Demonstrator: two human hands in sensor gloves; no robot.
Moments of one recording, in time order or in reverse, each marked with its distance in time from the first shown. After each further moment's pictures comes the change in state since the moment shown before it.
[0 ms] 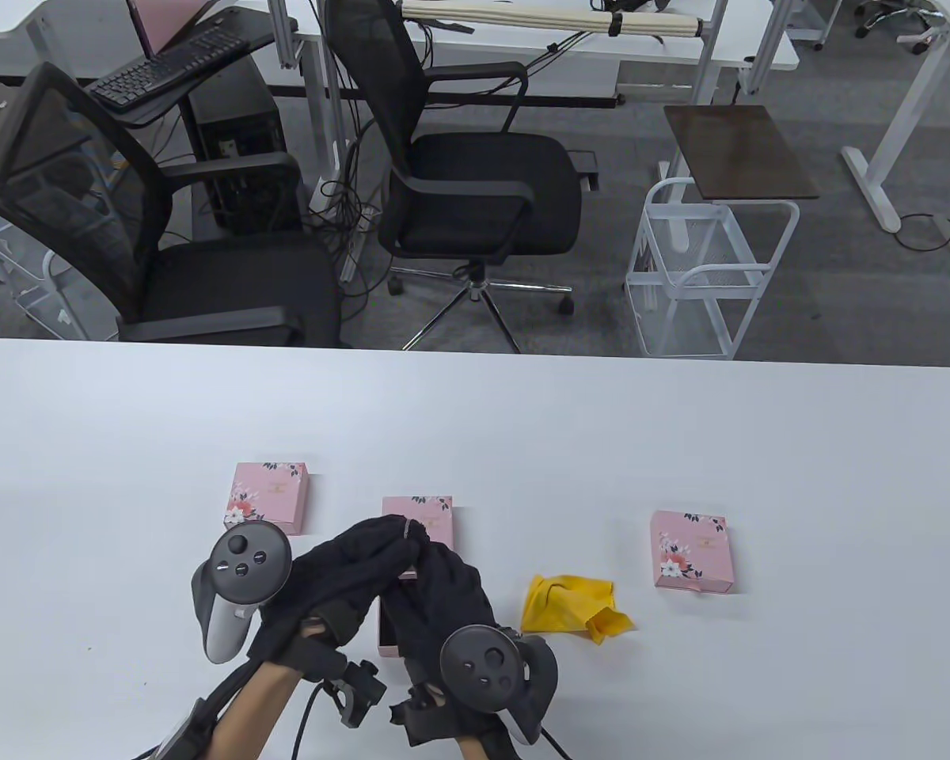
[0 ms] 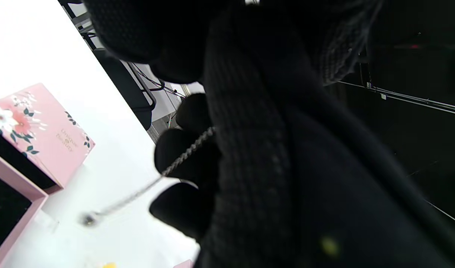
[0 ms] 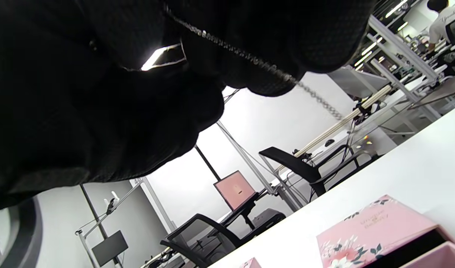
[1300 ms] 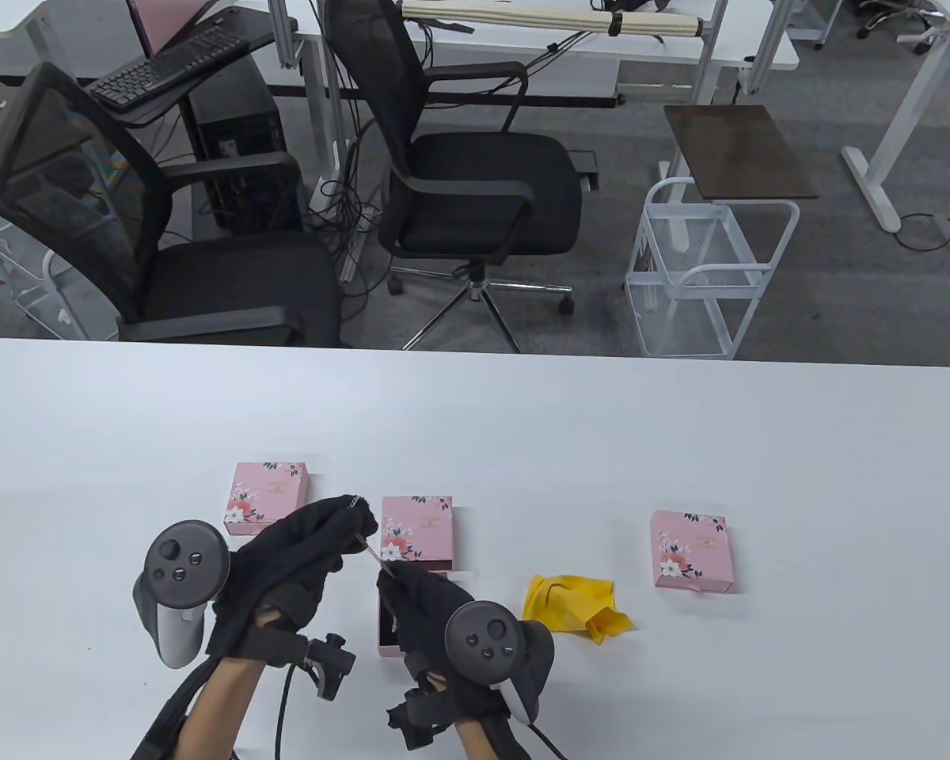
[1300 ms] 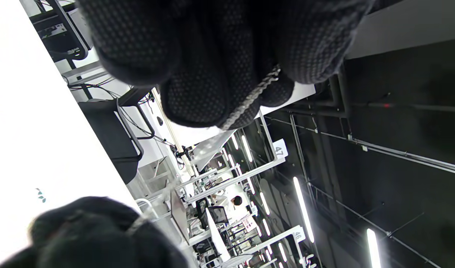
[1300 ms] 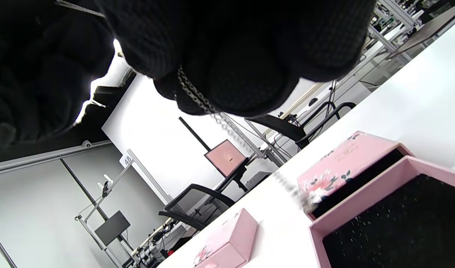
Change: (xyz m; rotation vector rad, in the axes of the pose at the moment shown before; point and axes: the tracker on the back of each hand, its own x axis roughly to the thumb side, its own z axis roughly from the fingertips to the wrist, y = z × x) left_hand 0.002 0.048 0.011 0.228 -0.042 0.051; right_hand -0.024 0.024 -0.005 0.132 0.101 -0.070
